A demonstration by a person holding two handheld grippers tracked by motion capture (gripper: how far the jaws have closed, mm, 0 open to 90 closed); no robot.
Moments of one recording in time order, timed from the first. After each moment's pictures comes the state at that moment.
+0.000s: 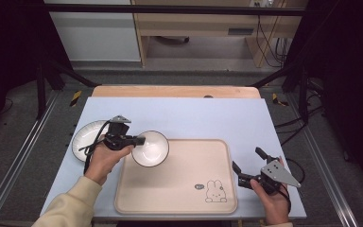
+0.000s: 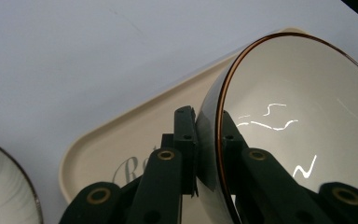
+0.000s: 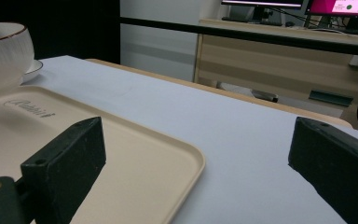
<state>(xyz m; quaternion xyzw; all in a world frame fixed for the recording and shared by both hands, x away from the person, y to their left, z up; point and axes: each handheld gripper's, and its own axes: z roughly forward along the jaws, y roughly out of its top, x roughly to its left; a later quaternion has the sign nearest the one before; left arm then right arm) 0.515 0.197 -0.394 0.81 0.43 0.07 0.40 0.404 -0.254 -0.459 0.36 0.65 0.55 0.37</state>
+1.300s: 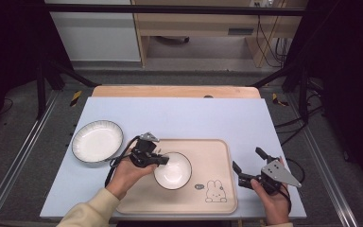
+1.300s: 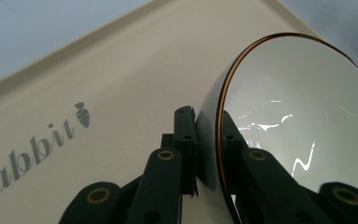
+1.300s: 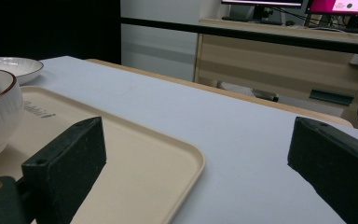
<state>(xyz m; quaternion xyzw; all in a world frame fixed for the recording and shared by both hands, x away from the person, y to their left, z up) 0.486 0.130 -0.424 0.86 0.36 0.01 0.37 0.404 -0.255 -0.459 0.37 0.65 0.55 0.37</state>
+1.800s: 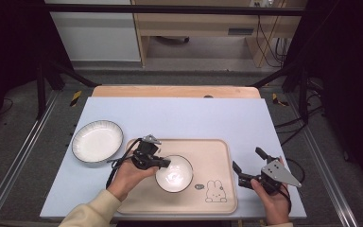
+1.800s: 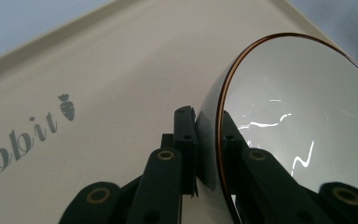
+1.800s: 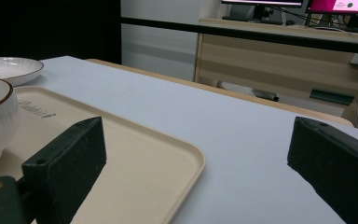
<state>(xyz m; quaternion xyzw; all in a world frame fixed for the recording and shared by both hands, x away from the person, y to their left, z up) 0.484 0.127 -0.429 0.86 0.36 0.00 0.36 0.404 -0.255 -0.459 0.37 0.65 0.55 0.37</state>
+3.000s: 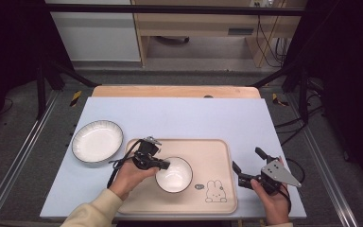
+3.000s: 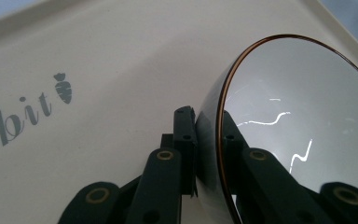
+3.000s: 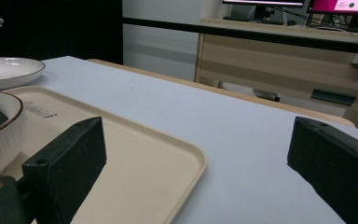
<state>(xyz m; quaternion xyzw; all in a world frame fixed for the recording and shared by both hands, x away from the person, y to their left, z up) 0.490 0.126 -0.442 0.86 0.38 -0.02 0.34 0.403 -0.254 -0.458 0.37 0.65 0.55 0.36</state>
